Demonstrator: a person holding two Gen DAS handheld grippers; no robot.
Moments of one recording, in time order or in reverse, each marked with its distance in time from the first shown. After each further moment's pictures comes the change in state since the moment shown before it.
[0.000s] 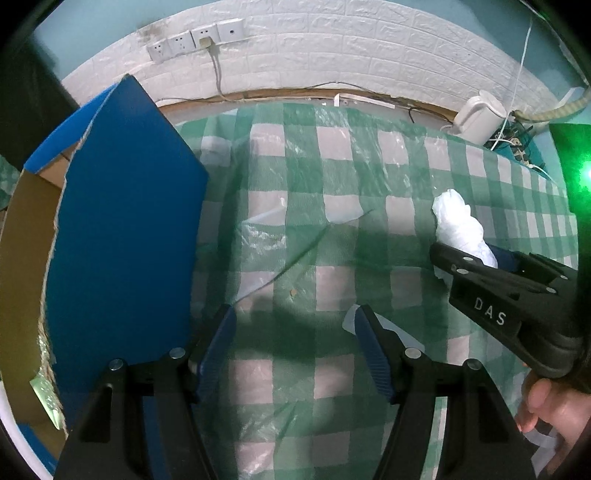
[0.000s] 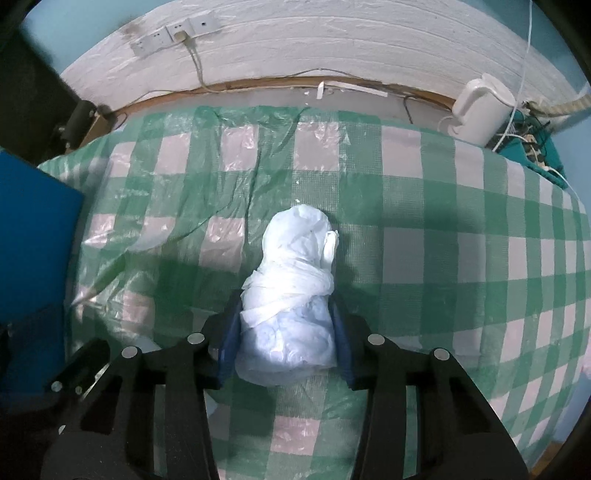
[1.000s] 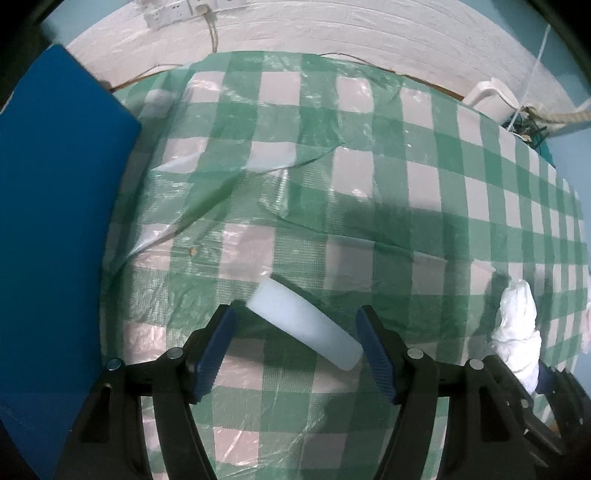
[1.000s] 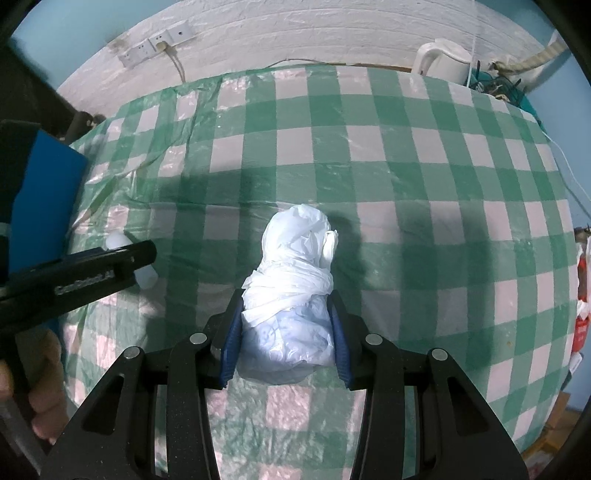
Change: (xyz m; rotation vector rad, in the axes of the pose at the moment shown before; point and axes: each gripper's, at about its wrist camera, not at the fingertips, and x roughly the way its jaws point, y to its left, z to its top) left arm 0.035 -0.064 -0.004 -0.096 0.115 -0.009; right arm -0.049 -0.067 -0.087 0.090 -0.003 0.024
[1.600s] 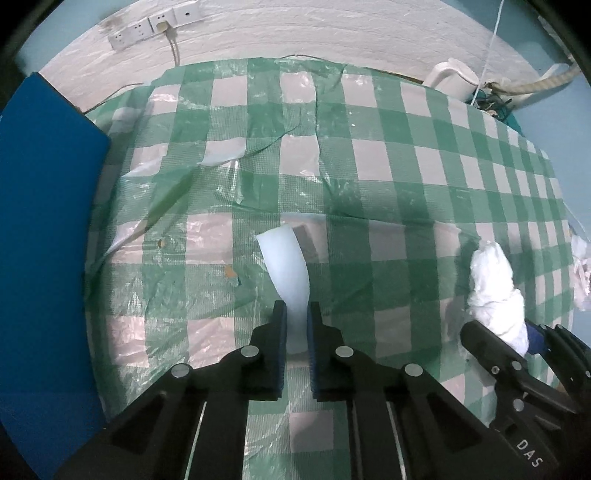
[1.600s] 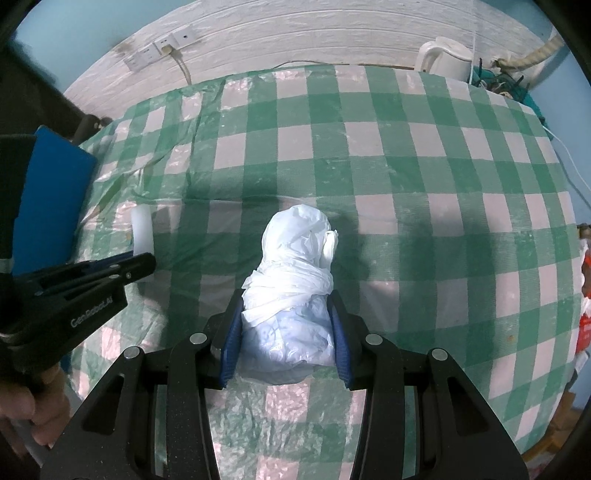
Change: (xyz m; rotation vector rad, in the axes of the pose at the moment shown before) left arm -0.006 -0.027 -0.019 0.135 -0.027 -0.059; right arm -0.009 -0.010 -0.011 -0.004 -0.006 0.036
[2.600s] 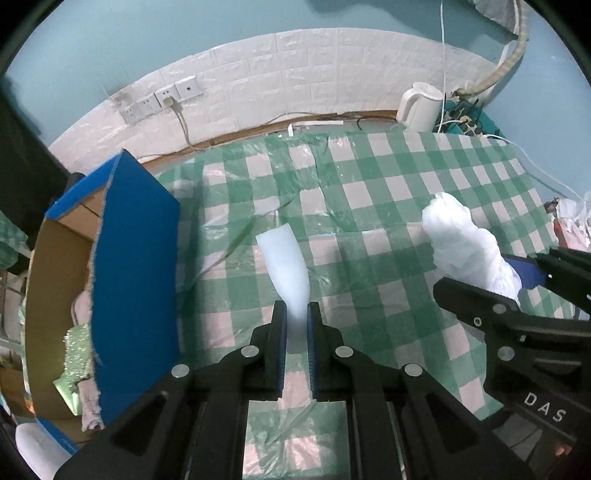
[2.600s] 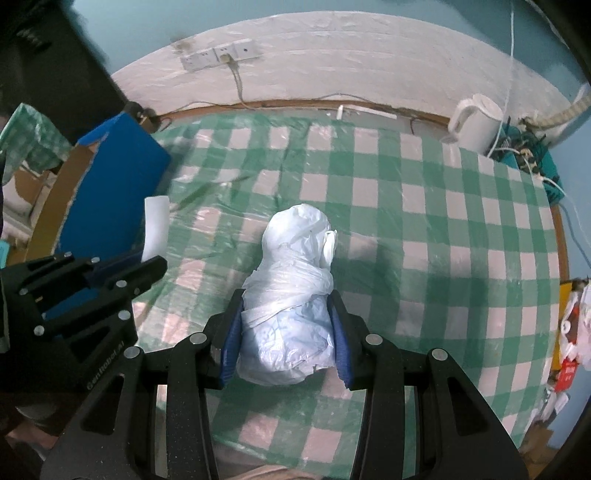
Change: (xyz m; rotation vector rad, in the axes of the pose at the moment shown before) left arm -0.093 0.032 -0.048 0.170 -0.216 0.075; right arm -0.056 0.074 0.002 -0.167 -0.080 0.034
